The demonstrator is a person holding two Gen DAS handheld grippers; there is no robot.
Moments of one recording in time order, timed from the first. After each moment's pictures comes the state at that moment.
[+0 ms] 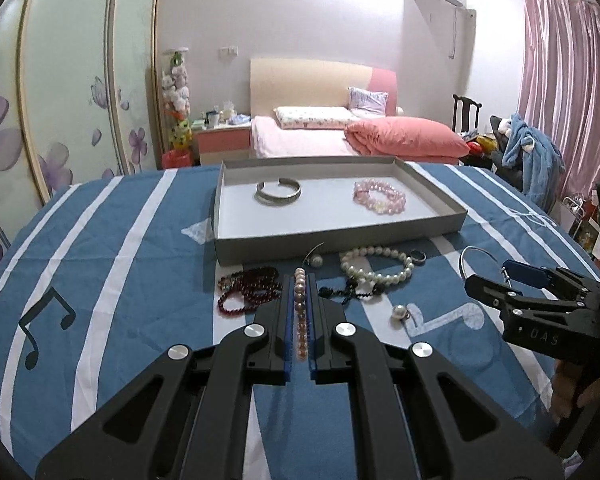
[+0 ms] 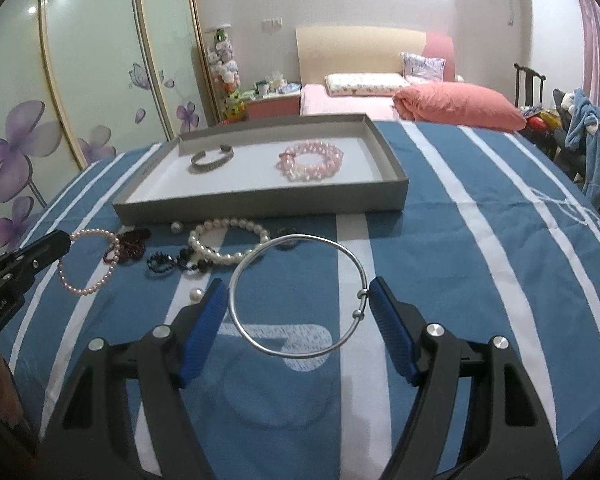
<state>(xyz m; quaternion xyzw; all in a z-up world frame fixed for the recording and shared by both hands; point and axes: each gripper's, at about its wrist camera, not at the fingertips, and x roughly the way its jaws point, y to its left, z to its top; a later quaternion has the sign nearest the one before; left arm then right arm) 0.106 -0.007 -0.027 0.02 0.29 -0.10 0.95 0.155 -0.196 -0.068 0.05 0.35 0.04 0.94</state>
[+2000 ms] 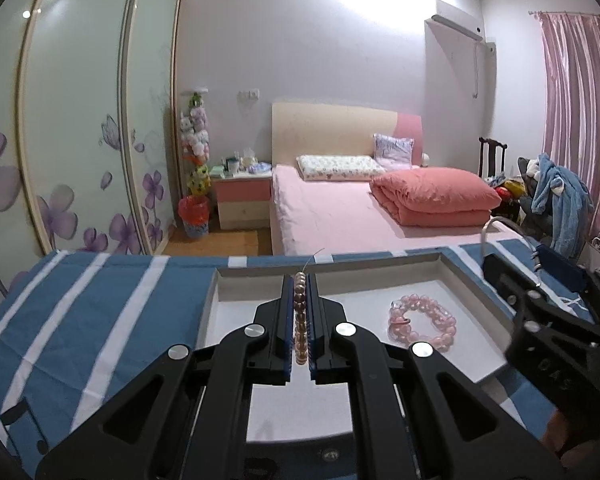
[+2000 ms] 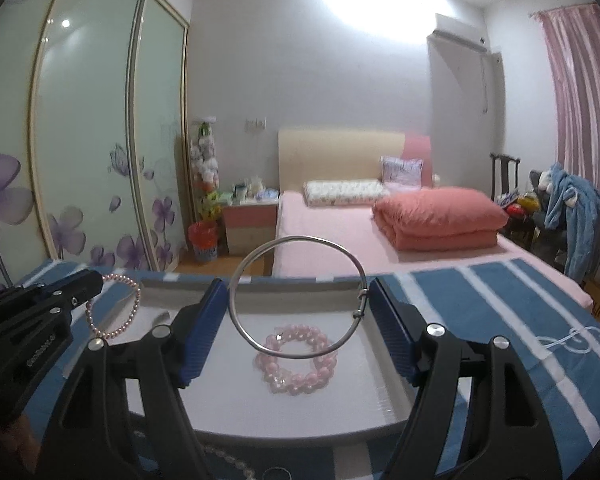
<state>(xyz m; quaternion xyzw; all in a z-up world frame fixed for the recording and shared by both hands) 0.233 -0.035 0.000 0.01 0.22 -0.06 0.97 0.284 -0.188 -0.014 0.02 0.17 -0.01 0.98</state>
